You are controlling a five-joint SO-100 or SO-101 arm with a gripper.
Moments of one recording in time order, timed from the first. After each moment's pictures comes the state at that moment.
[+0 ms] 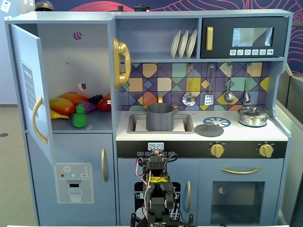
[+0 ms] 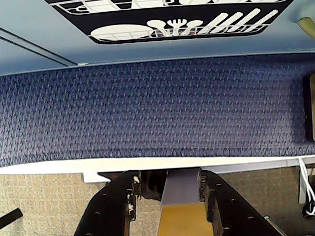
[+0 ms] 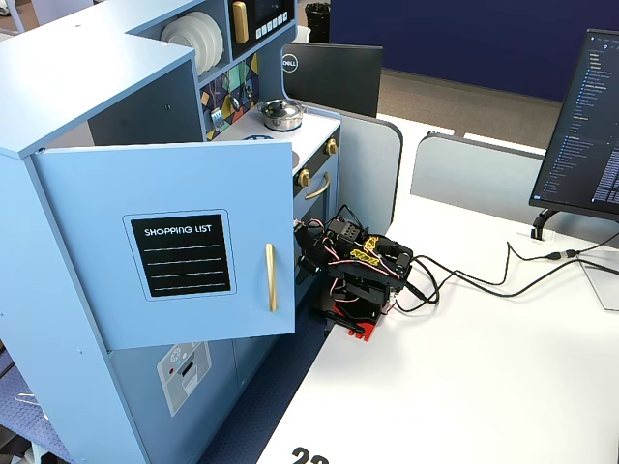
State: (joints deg) arm -3.0 182.5 172.1 78.0 -88.3
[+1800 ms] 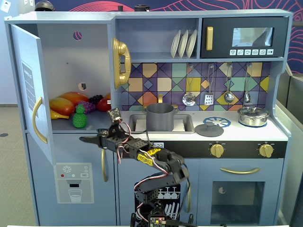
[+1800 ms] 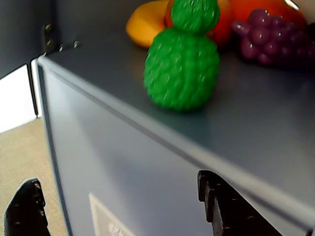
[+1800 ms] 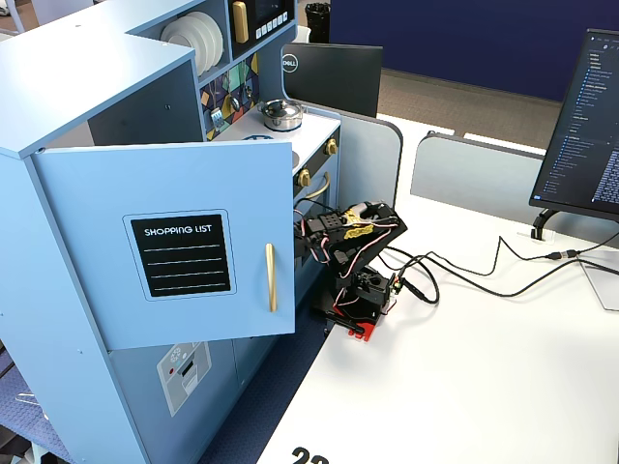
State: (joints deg) arm -47.5 145.5 143.7 -4.0 -94.0
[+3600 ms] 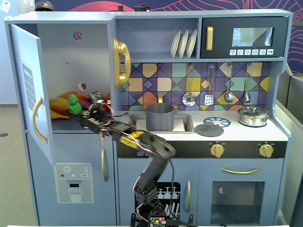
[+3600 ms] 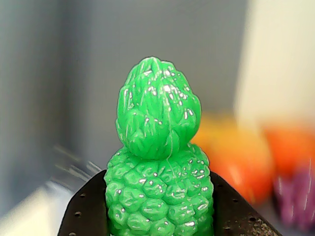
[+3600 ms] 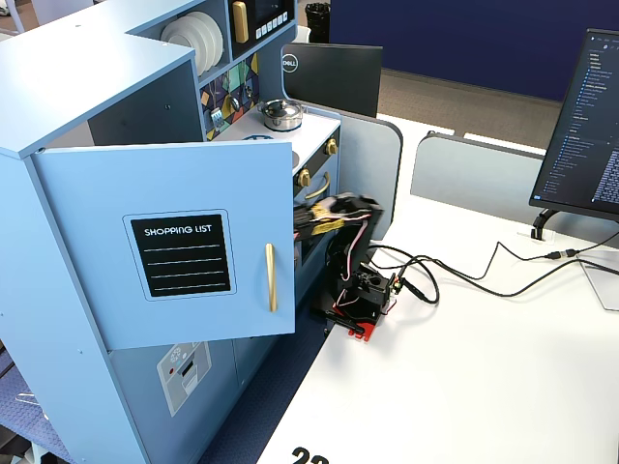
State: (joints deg) arm -54.5 123.1 115.0 -12.5 -101.6
